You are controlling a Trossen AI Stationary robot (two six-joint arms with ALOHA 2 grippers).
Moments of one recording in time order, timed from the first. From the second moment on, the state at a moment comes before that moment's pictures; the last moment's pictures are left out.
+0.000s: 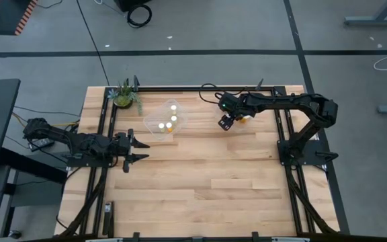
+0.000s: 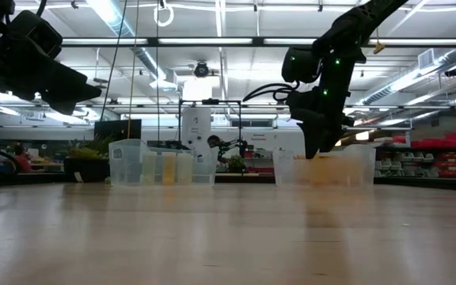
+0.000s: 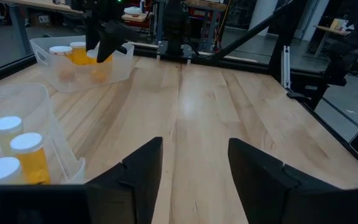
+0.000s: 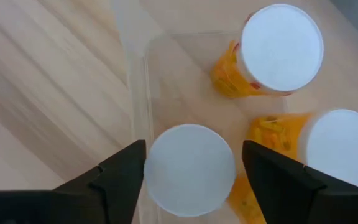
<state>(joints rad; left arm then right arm) -0.28 0.24 0.01 0.08 -0.29 -0.20 -0.42 1.58 1.01 -0.66 0.21 0.34</state>
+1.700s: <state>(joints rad) -0.28 0.24 0.01 0.08 -0.29 -0.20 0.14 0.82 0.73 -0.38 0.52 0.18</state>
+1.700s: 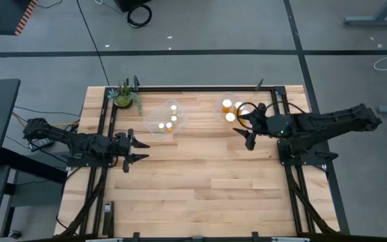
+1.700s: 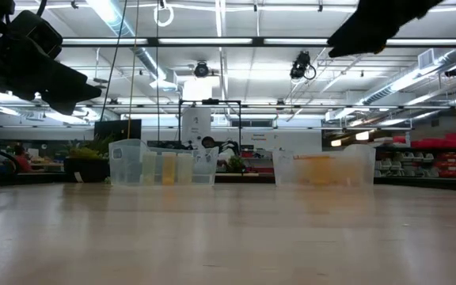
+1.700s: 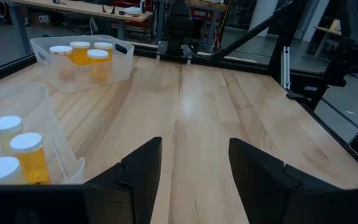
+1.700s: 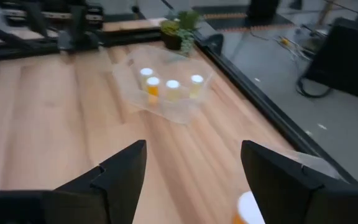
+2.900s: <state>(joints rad) -0.28 0.24 0.01 0.08 -0.30 -0.20 0.14 0.25 0.02 0.20 0.33 0.10</state>
